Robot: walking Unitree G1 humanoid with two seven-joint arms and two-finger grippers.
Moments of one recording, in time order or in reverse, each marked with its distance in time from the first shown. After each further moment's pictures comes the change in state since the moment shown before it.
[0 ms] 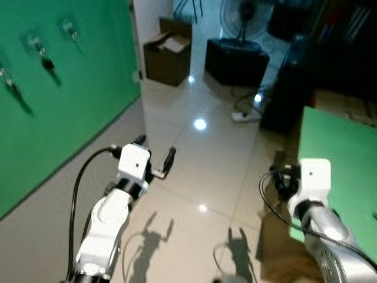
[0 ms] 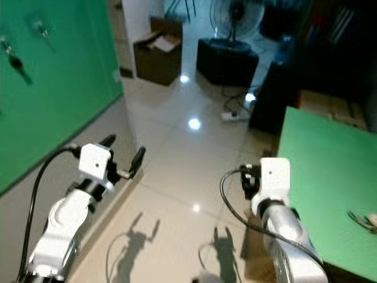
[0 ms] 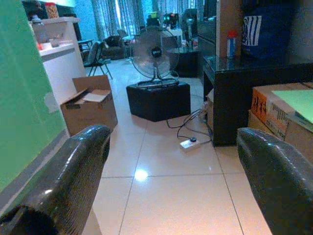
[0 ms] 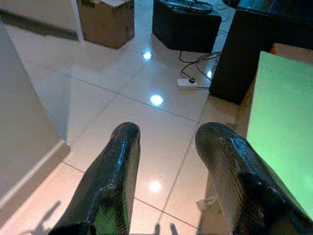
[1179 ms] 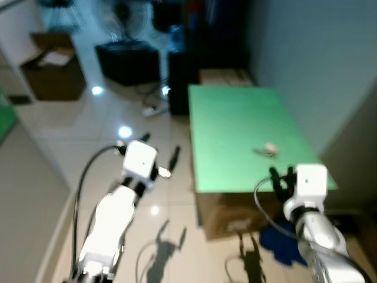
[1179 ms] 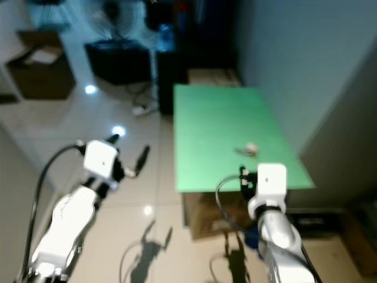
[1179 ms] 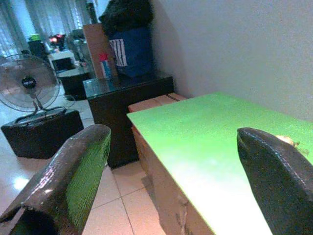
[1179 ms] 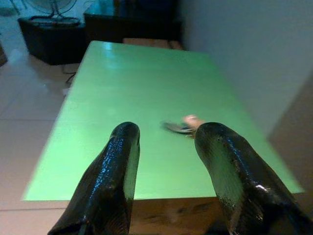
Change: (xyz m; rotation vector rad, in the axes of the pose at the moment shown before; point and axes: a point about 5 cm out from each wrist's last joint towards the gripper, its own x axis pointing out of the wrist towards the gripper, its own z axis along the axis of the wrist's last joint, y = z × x) left arm 0.004 -0.009 0.004 0.003 0.008 -0.020; right arm -0.004 0.003 -0.020 -0.023 -0.079 -0.043
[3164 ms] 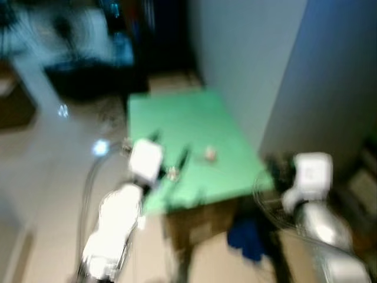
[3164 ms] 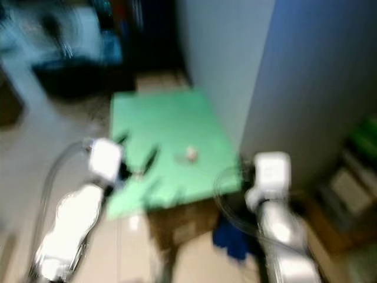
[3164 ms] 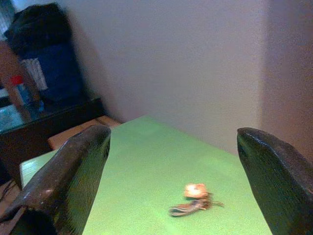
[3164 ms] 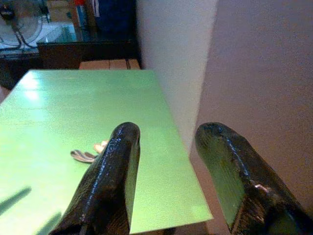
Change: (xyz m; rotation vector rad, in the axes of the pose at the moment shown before) left arm 0.002 -0.007 0.003 -0.039 -0.033 -0.060; right arm 0.006 0.007 0.016 -0.001 -0.079 0.097
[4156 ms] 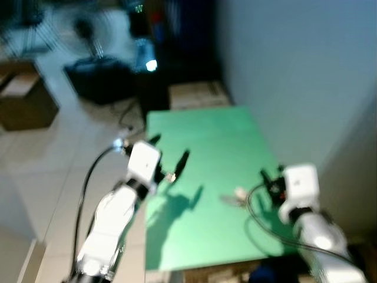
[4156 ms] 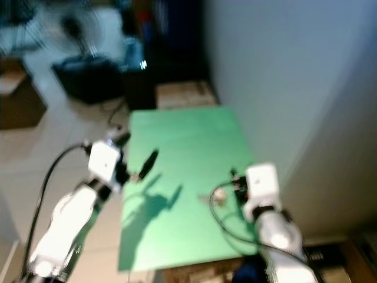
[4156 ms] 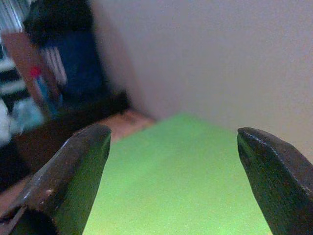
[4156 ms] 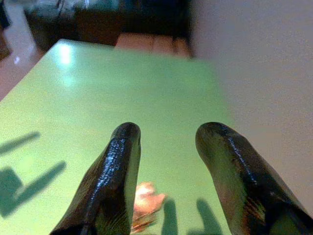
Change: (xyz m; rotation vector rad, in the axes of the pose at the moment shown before) left arm -0.011 0.001 -0.007 0.006 0.054 -0.104; right arm -0.007 0.006 -0.026 -0.083 0.142 0.059
